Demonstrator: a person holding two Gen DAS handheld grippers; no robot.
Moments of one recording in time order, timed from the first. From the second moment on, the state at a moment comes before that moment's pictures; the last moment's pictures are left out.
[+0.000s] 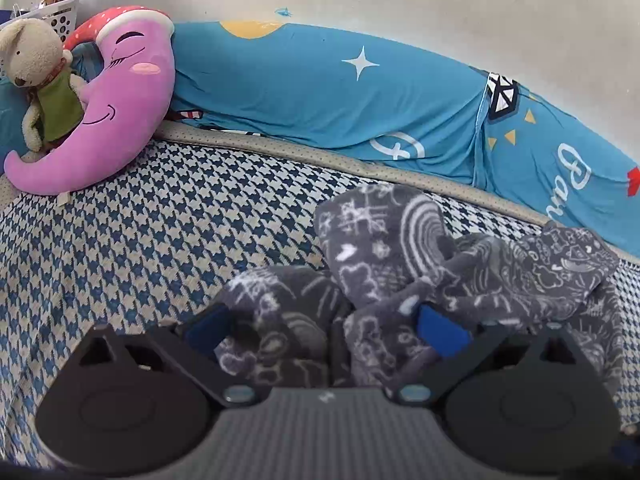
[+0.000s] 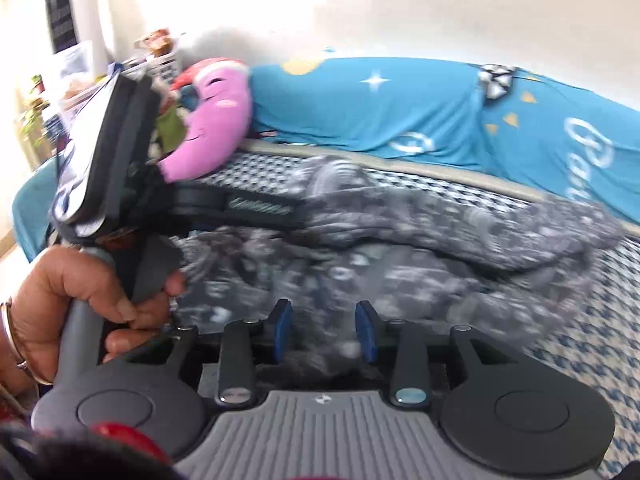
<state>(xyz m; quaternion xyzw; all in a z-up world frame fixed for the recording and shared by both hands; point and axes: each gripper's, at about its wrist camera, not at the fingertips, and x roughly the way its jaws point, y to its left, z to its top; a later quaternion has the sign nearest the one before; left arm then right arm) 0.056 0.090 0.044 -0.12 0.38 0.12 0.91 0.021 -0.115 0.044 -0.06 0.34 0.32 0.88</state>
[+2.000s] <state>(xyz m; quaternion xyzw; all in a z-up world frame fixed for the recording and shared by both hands) 0.034 0.057 0.015 -0.09 0.39 0.07 0.91 0.109 -0.151 0.019 0.17 0.35 0.32 0.86</state>
